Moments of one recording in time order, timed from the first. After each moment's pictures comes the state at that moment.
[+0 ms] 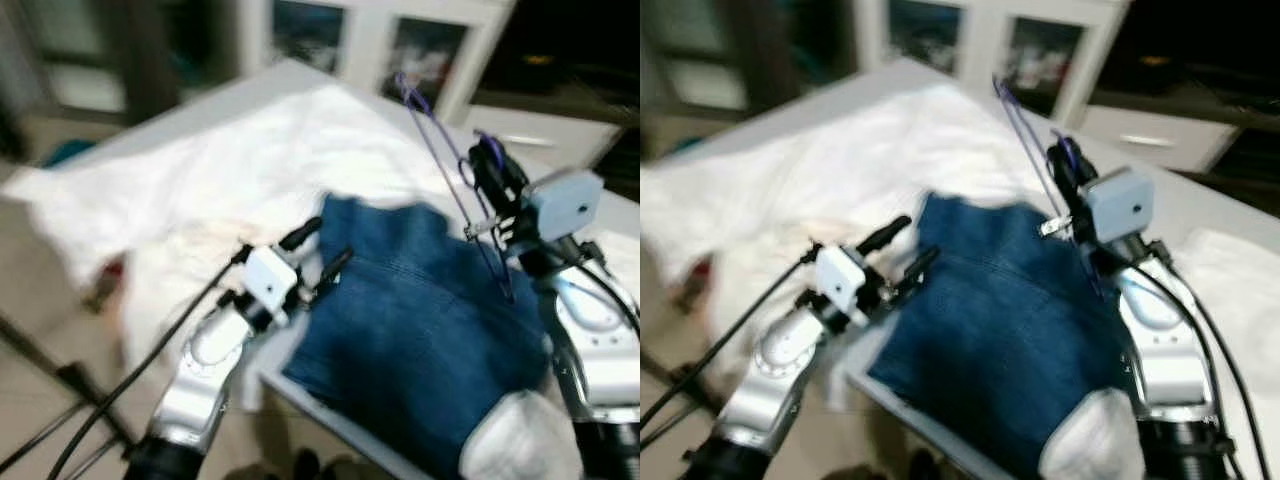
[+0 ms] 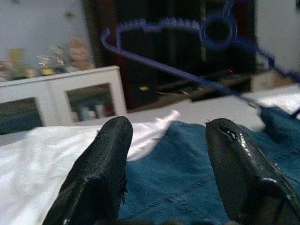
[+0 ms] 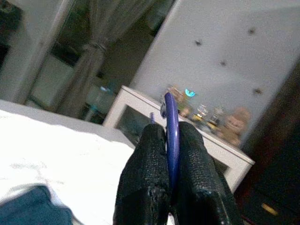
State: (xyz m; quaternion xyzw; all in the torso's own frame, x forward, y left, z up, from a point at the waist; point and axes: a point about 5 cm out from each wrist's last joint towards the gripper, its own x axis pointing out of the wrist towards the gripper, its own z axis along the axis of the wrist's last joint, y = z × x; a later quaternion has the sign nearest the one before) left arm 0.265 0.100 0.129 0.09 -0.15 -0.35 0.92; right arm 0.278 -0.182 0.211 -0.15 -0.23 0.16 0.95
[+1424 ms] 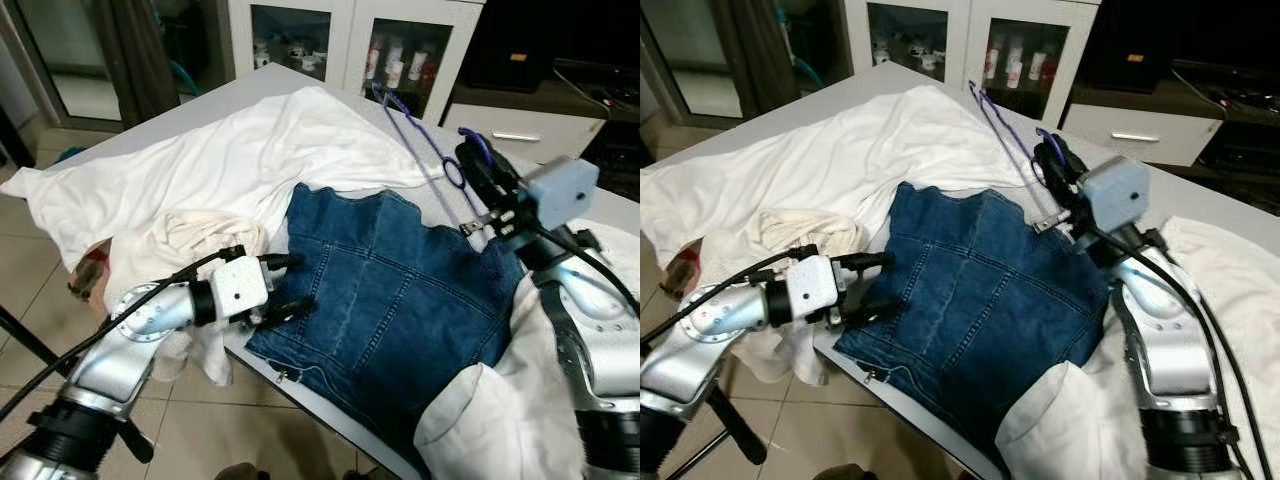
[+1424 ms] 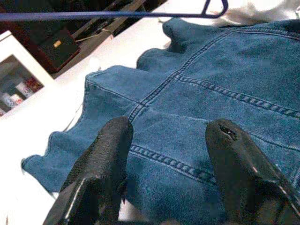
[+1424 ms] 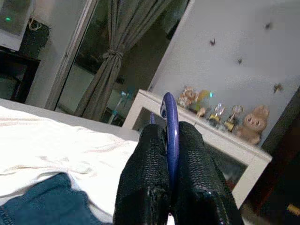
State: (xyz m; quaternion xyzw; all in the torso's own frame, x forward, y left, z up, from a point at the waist) left arm 0.271 0.149 0.141 0.28 -0.03 -0.52 0.81; right arm 0.285 -0.181 0.213 -0.13 -0.20 0.21 0.95
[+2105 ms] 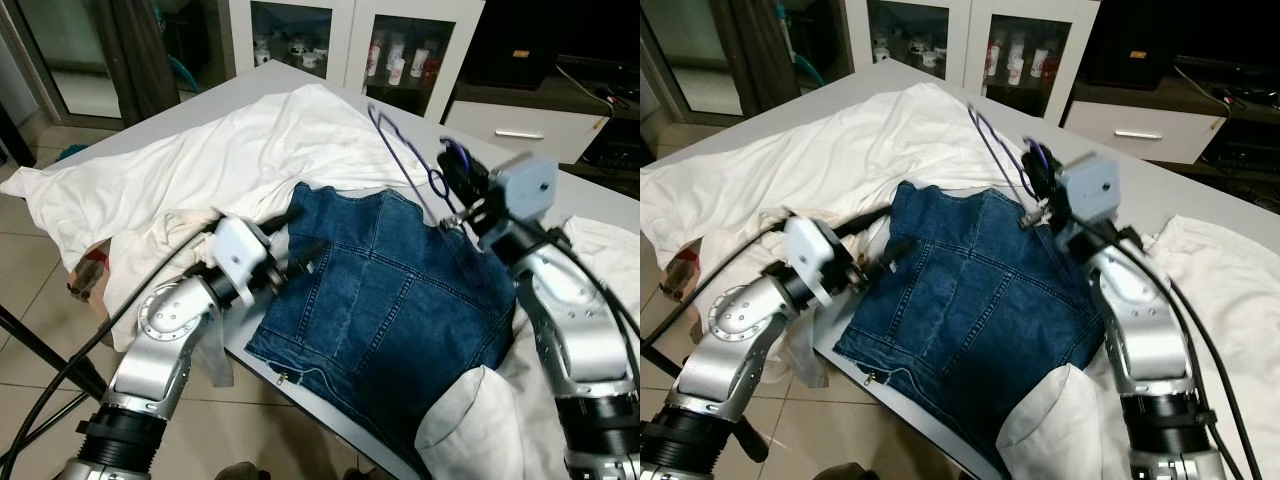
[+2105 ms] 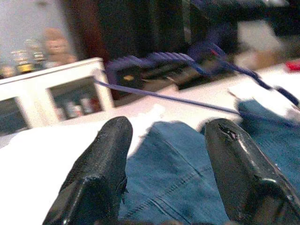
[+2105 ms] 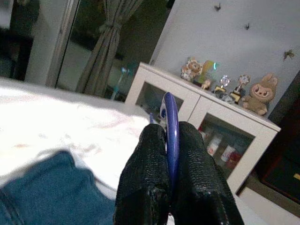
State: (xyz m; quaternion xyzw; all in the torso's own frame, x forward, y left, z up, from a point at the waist) left arm 0.284 0.131 0.155 0.09 -0.13 -0.38 0.91; right arm 0.298 -0.169 0.194 -0.14 -0.15 0.19 0.96
